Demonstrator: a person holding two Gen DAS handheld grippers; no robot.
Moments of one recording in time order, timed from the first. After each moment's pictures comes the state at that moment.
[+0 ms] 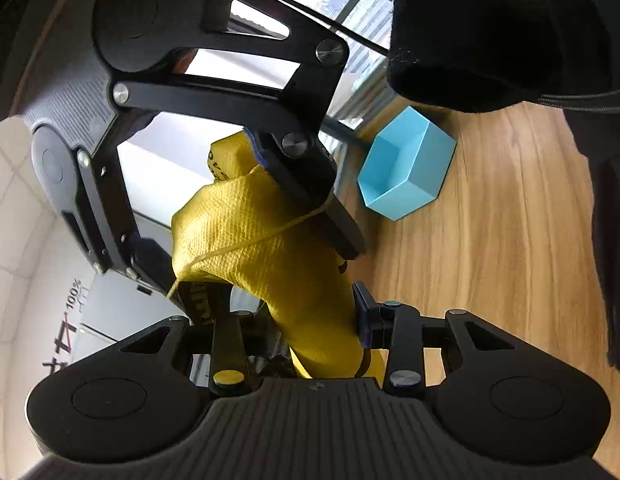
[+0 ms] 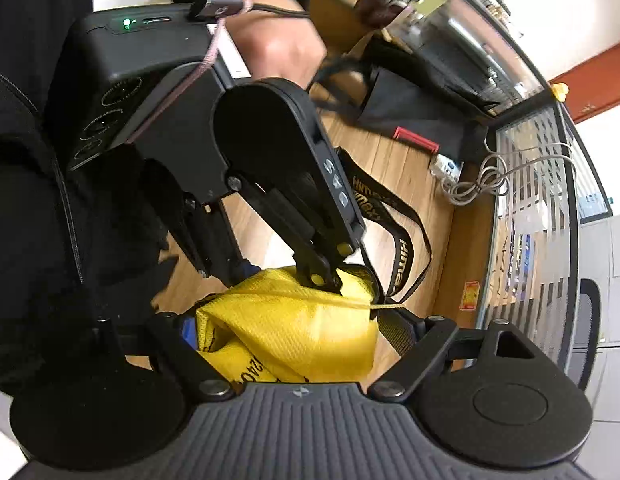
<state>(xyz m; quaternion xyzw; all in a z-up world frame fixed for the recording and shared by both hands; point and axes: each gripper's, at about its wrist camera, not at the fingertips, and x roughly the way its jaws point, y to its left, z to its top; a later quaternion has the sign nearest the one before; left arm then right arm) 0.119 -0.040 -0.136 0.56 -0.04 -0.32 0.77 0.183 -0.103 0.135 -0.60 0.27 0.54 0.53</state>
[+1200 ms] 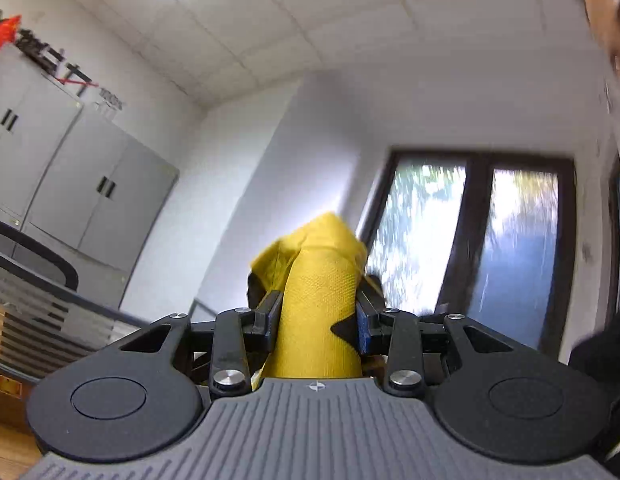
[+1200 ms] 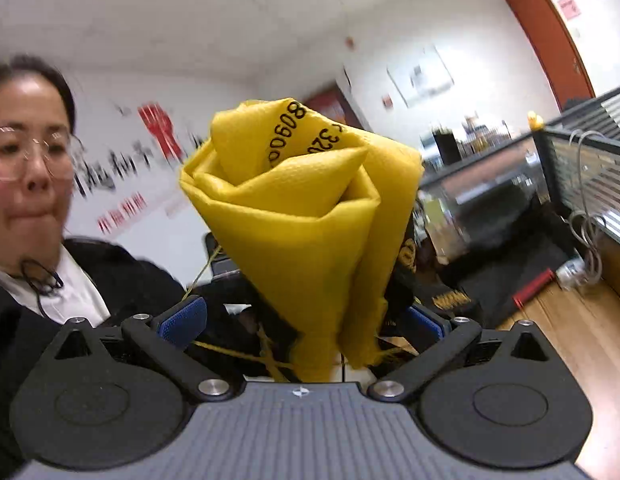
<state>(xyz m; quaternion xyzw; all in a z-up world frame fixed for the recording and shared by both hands) 0.150 0.081 -0.010 -0.25 -0.05 -0.45 0.86 0.333 -0.255 0.171 0.13 0.25 0.77 0.57</state>
